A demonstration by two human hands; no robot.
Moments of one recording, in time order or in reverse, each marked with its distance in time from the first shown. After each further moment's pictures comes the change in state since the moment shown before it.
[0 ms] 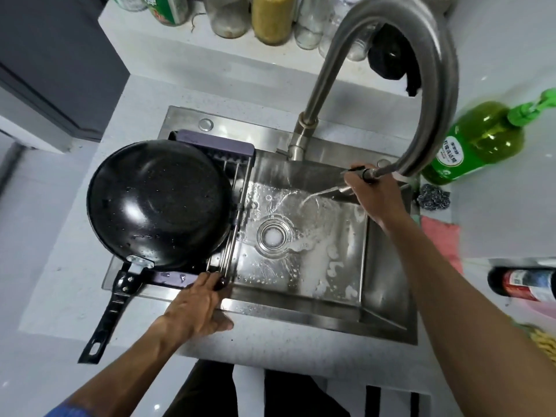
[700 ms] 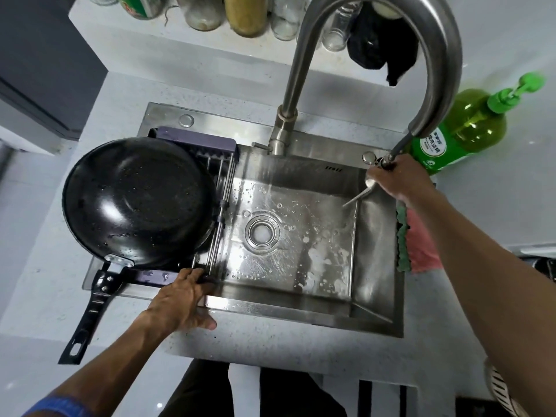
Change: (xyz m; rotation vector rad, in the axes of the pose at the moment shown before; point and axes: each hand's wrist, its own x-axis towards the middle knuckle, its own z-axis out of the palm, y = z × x) left_hand 0.004 0.016 -0.016 0.010 -0.041 -0.075; right_hand 0.043 0.045 -0.067 -0.420 -0.091 0.128
